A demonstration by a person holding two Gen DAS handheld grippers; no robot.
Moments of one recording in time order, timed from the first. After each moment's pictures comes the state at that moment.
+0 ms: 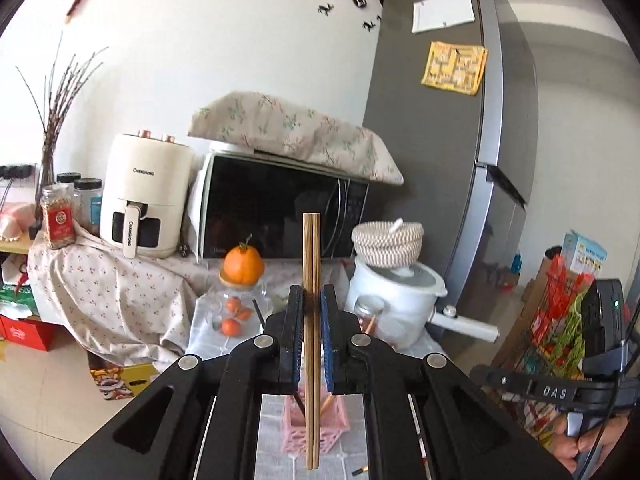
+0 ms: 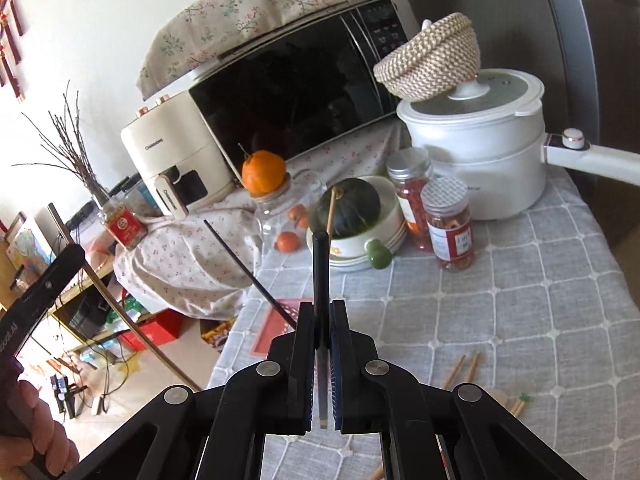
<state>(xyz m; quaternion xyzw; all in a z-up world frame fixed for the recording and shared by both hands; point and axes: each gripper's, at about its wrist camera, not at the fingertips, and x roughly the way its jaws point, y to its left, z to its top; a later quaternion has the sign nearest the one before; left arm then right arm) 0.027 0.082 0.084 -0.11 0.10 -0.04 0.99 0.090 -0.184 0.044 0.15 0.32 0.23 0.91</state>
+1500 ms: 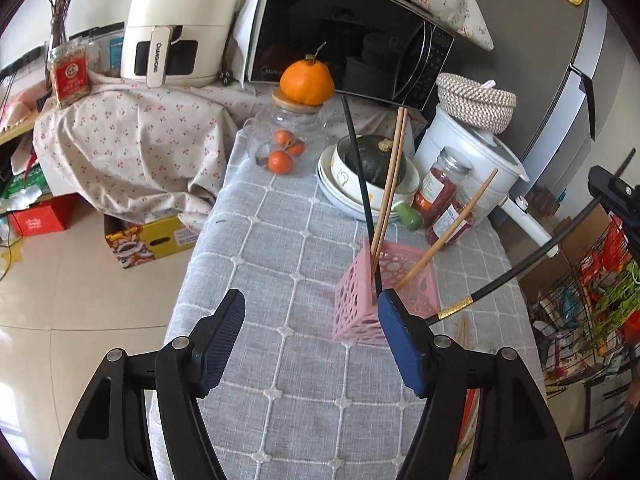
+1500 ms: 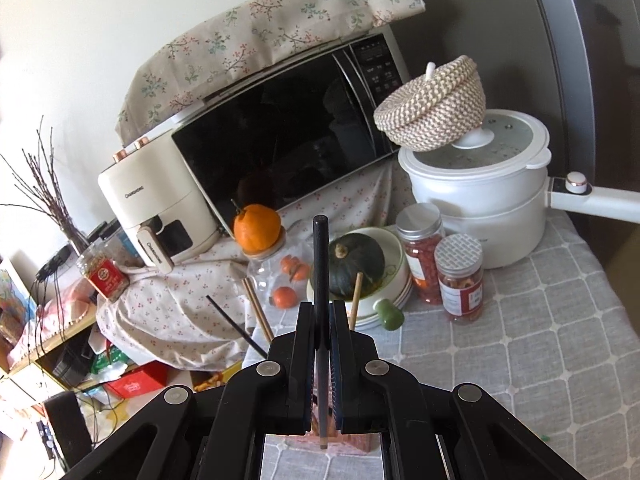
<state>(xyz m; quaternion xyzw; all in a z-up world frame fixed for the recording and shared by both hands) 0.096 0.114 -0.025 -0.14 0.40 0.01 0.91 0.133 -0.137 0.083 0.16 0.29 0.17 0.93</state>
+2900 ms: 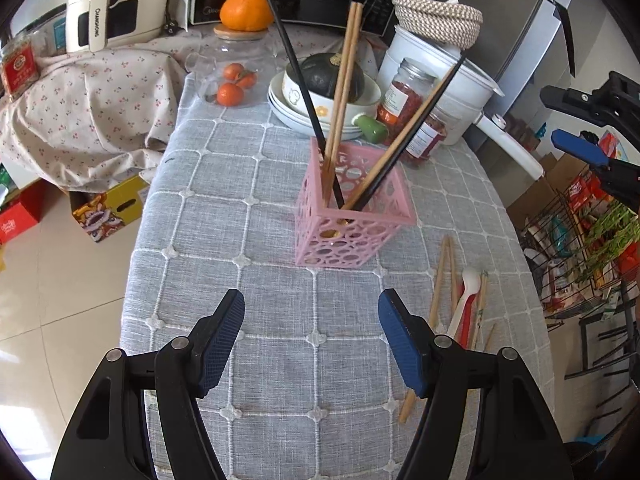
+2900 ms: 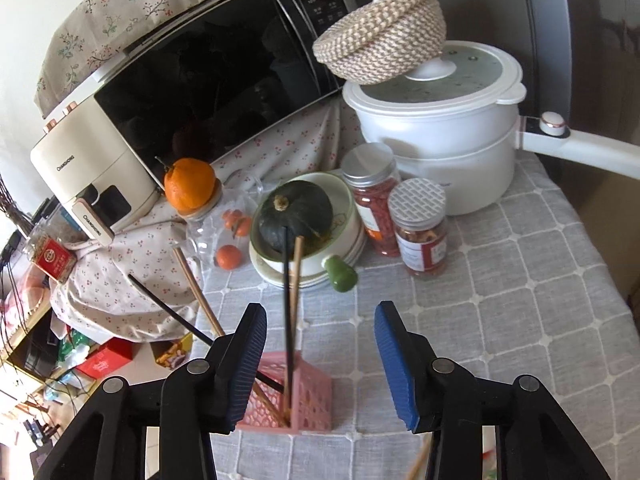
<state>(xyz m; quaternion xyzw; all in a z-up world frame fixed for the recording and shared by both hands) 0.094 0.067 -0.060 -0.09 0.48 -0.06 0.87 0.164 -0.166 0.046 0.15 0.40 0.11 0.90</state>
